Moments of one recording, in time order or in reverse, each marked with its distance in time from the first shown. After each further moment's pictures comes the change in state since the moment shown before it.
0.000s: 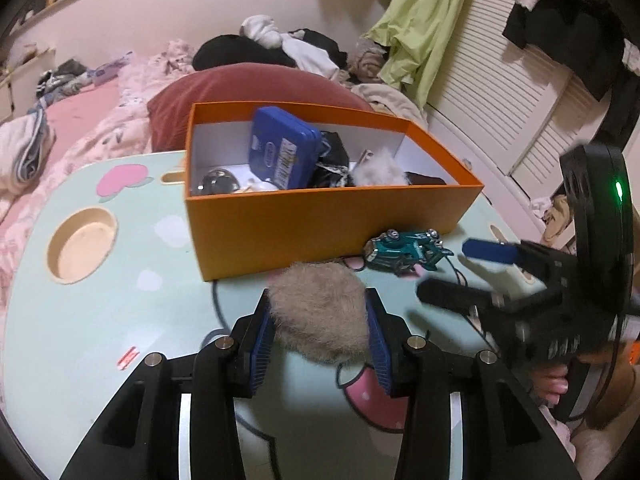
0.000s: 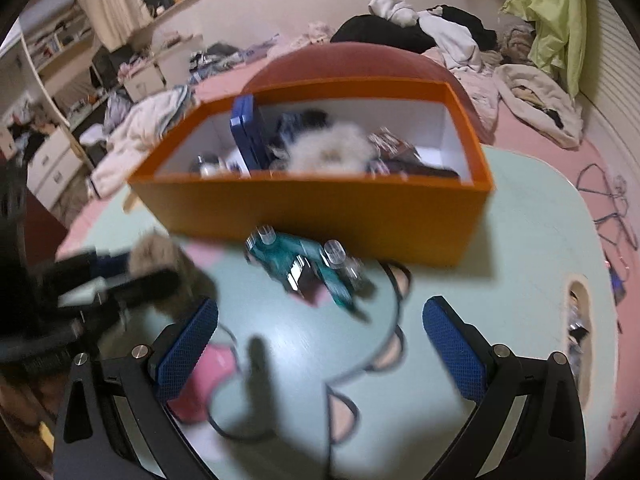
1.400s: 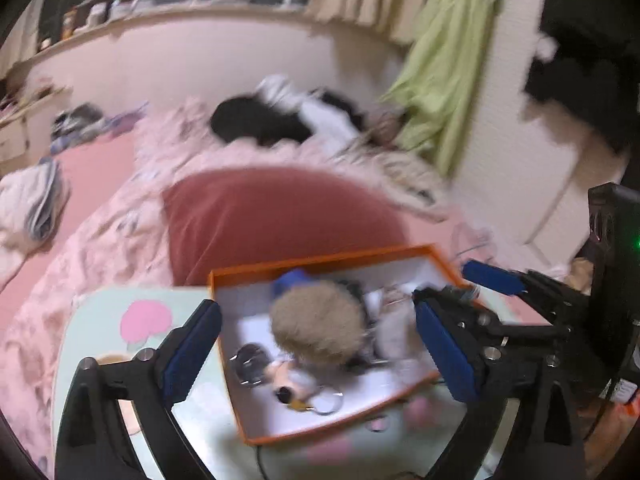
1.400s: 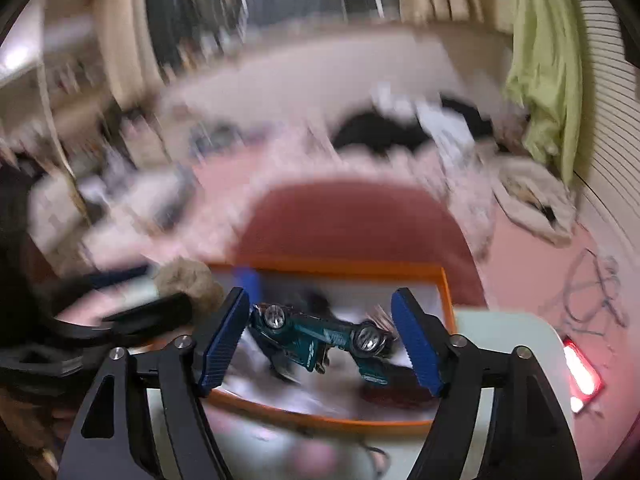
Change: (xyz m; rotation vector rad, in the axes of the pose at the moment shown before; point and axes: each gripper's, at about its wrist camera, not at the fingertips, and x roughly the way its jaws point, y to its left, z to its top) left arm 0.014 0.010 0.096 -0.011 -0.155 0.073; right arm -0.010 0.011 0.099 -0.069 -0.206 -0.085
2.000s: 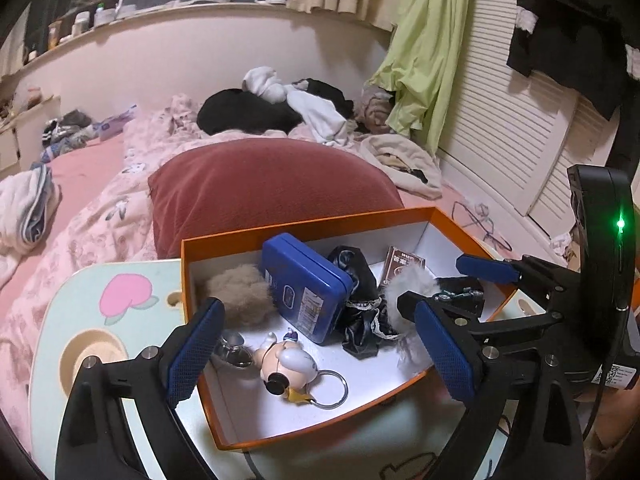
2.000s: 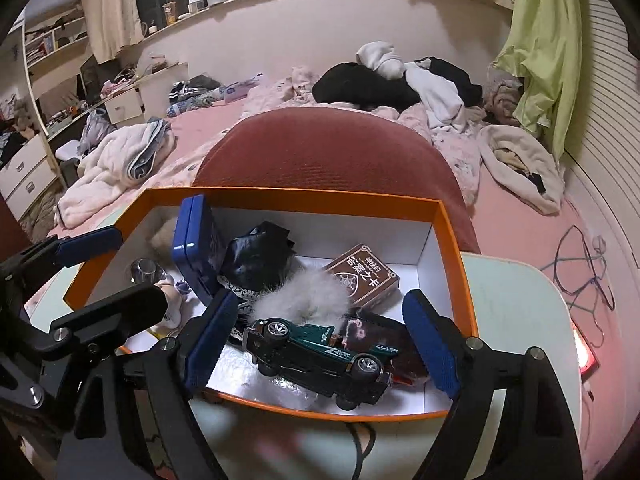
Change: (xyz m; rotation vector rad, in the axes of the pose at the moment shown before) left arm 0.002 -0.008 -0.031 0.065 -0.027 -0.027; right arm 0.031 0.010 -0.046 -0.025 0.034 -0.051
